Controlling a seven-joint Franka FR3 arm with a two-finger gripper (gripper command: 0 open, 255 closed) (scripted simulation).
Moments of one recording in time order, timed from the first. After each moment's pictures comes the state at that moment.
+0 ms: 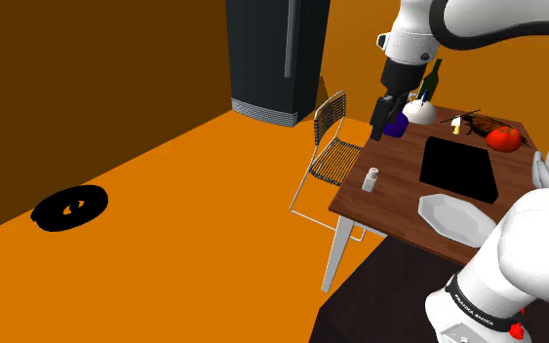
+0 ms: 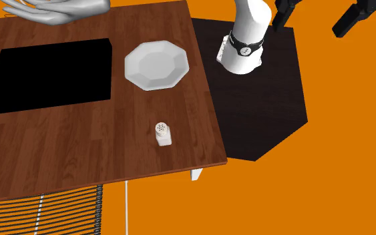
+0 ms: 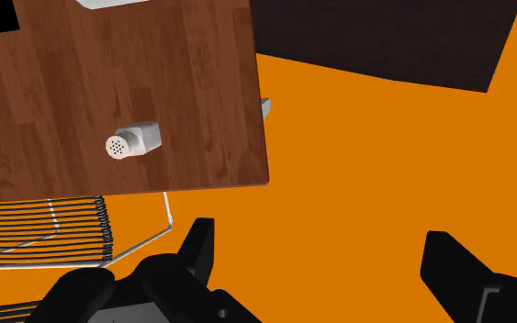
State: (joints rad) arm 0.02 -0.75 0.05 -2.40 -0.06 1.70 -0.08
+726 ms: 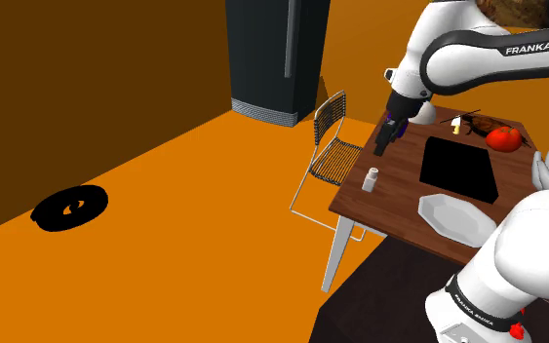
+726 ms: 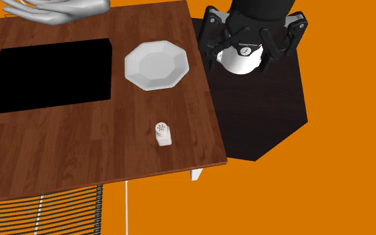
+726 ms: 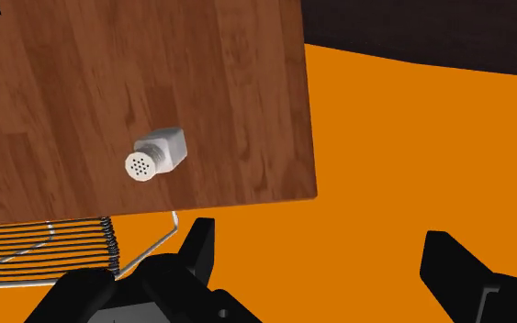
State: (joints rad) arm -0.04 -0.74 -0.13 -2.61 -0.12 1.97 -0.23
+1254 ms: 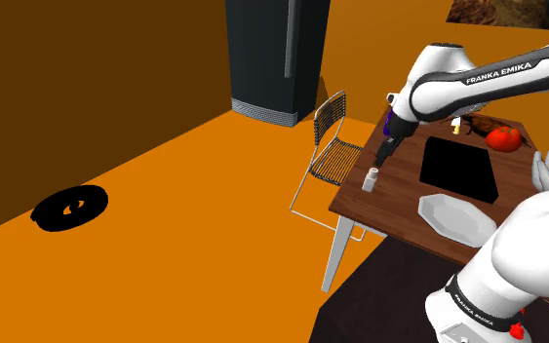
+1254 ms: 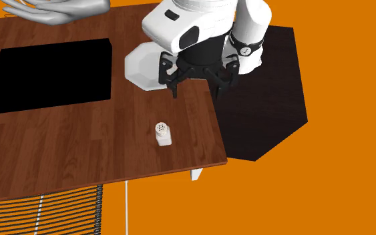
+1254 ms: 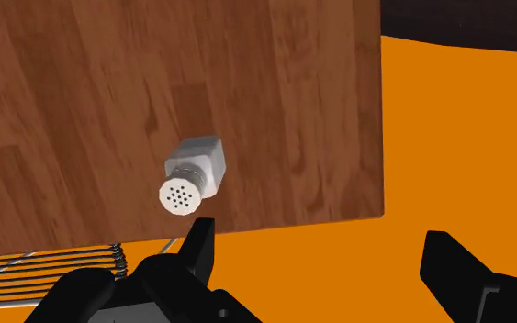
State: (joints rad) arm -0.09 -0.57 -0.31 -2.71 -0.16 2.27 -0.39
